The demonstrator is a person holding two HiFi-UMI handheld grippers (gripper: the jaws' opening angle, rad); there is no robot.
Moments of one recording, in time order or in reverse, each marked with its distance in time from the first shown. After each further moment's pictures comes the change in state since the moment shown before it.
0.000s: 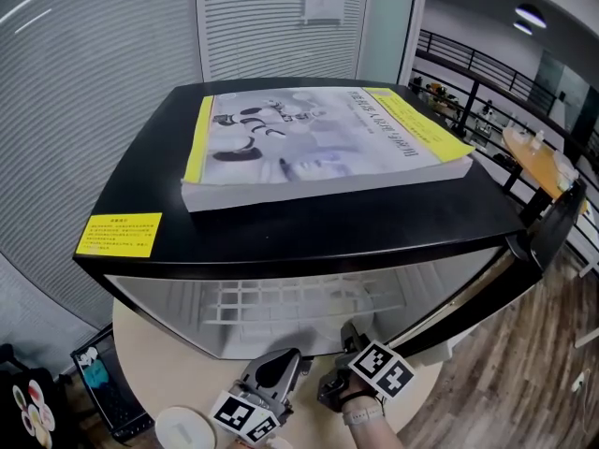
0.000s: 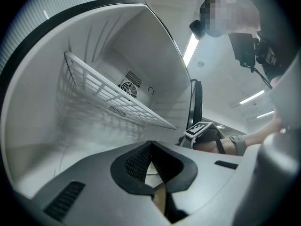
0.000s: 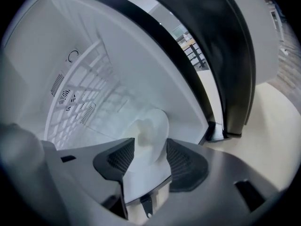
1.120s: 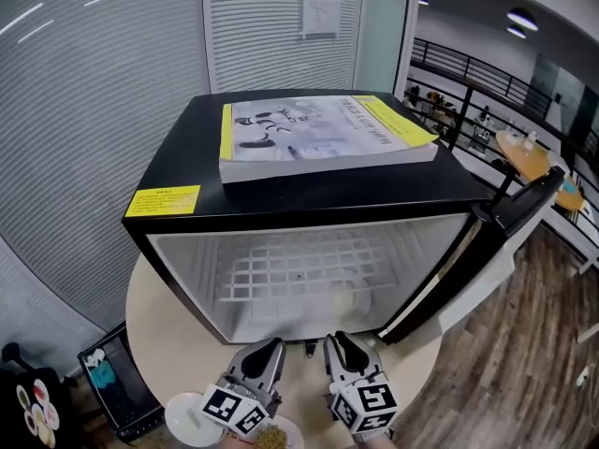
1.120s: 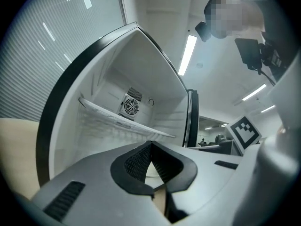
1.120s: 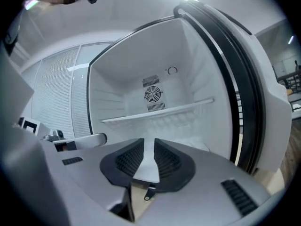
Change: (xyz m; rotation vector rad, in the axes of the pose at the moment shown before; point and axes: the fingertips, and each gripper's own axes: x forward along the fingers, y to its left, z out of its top) left arm -0.053 -0.006 0.039 0.059 -0.047 0.065; right arm -0.112 0.094 -0.040 -0.819 -0.201 0.421
